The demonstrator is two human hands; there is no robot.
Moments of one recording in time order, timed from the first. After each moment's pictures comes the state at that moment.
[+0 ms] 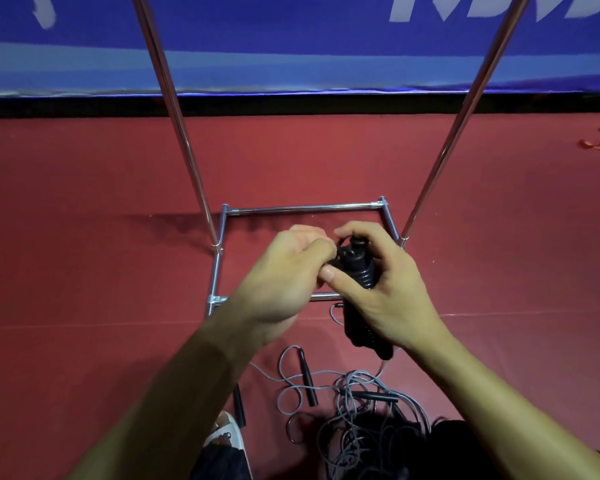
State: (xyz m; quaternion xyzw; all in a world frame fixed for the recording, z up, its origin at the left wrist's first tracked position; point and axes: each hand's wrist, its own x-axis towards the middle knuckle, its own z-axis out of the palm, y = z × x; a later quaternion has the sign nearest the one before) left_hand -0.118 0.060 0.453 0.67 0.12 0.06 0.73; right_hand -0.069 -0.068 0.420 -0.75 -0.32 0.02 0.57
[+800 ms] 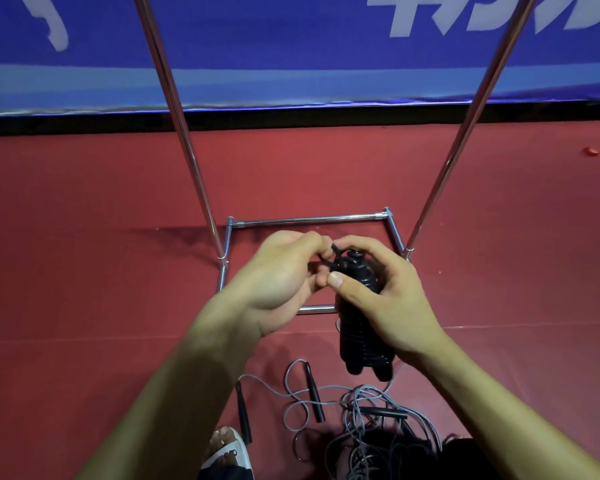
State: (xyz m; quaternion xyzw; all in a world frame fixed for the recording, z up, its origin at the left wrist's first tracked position) left_hand -0.106 0.077 0.472 0.56 0.17 0.00 0.81; right_hand -0.063 -0.060 0.421 -0.68 -0.29 0.12 0.67
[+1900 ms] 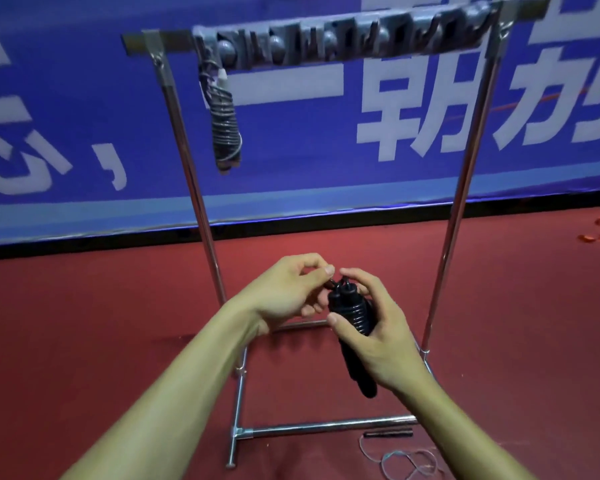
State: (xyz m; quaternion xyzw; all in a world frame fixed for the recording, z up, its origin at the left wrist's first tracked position) left_hand -0.043 0.121 0.583 0.77 0.05 -0.01 0.63; right_hand -0.009 -0.030 0.503 -0.70 -0.33 -0.05 0.63
